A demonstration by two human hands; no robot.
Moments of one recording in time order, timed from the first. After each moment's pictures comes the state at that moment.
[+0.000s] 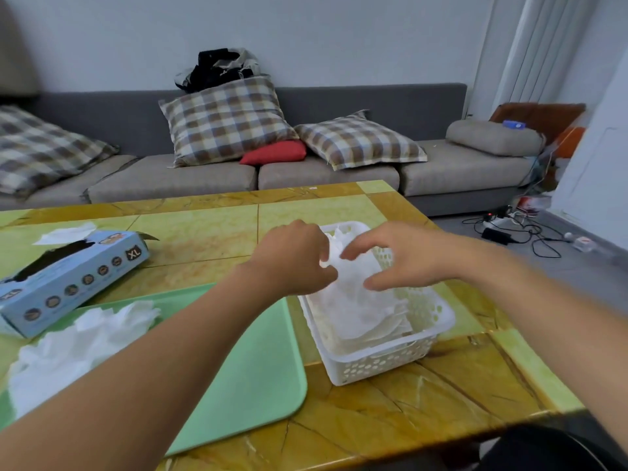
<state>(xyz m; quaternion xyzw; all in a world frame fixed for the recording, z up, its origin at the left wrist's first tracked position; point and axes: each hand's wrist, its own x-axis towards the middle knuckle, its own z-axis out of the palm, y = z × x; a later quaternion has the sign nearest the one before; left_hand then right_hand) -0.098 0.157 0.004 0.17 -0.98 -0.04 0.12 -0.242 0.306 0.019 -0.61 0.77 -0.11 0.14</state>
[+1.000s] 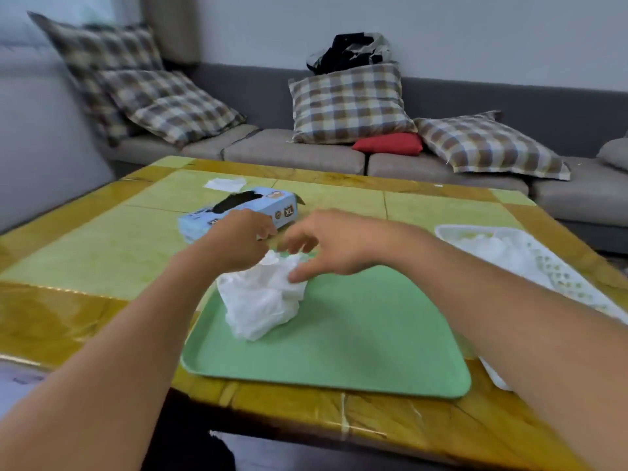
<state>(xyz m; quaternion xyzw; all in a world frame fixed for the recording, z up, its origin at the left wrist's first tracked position) 0.151 -0.003 -0.024 0.43 -0.88 -0.13 0.13 -0.005 0.113 0.027 -0.76 0.64 -0.02 0.13</state>
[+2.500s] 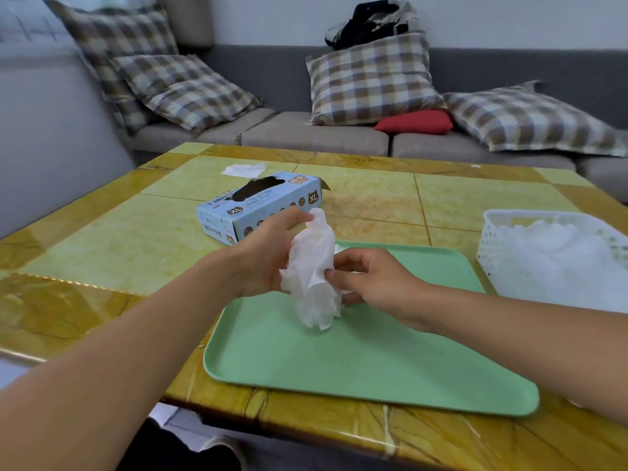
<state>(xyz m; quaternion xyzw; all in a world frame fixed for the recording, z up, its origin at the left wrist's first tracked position) 0.147 0.000 -0.051 0.38 -0.56 -0.72 0.11 -0.012 0.103 -0.091 -0.48 0.62 -0.44 0.44</state>
